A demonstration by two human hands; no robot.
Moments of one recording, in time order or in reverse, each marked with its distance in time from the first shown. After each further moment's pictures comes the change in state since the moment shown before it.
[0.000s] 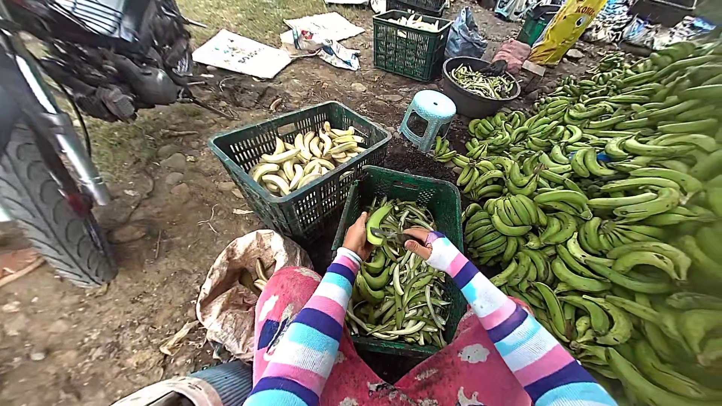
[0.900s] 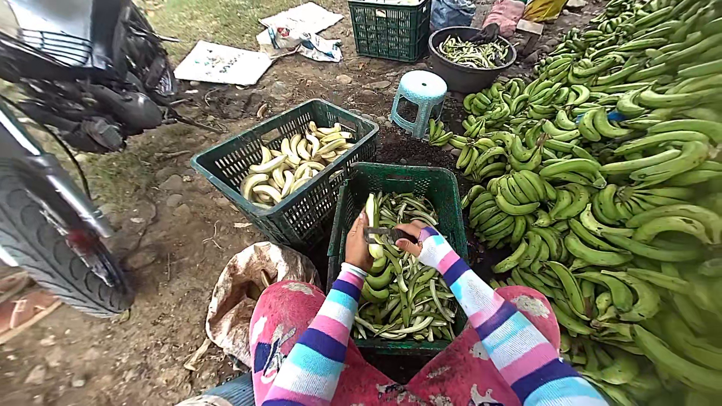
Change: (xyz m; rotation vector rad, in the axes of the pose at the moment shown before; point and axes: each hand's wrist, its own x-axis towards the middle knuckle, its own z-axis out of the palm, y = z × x) left_hand -0.010 -0.025 0.007 0.068 -0.104 0.363; right_hand 0.008 0.037 0.035 -0.121 0.332 -0.077
